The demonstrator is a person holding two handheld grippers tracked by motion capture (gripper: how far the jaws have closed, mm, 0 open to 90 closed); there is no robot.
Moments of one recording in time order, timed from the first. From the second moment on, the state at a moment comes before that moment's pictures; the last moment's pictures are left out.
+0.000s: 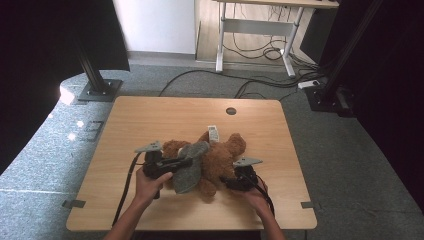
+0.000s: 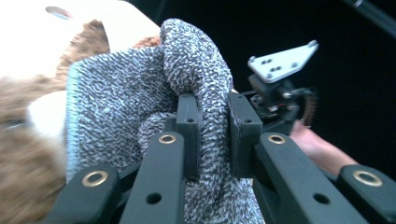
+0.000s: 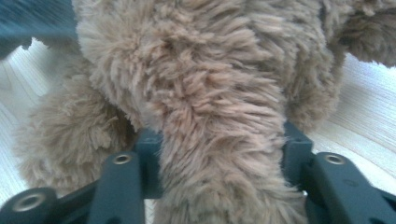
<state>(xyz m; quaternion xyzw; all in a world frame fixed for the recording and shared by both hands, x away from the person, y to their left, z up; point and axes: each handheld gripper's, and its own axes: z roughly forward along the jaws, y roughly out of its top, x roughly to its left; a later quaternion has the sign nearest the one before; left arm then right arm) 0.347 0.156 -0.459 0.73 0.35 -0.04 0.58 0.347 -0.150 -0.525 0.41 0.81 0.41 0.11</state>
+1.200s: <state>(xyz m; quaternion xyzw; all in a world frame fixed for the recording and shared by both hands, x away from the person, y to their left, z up) 0.379 0.253 -0.514 0.72 0.54 0.07 0.44 0.343 -0.165 -0.533 0.40 0.81 0.42 0.10</state>
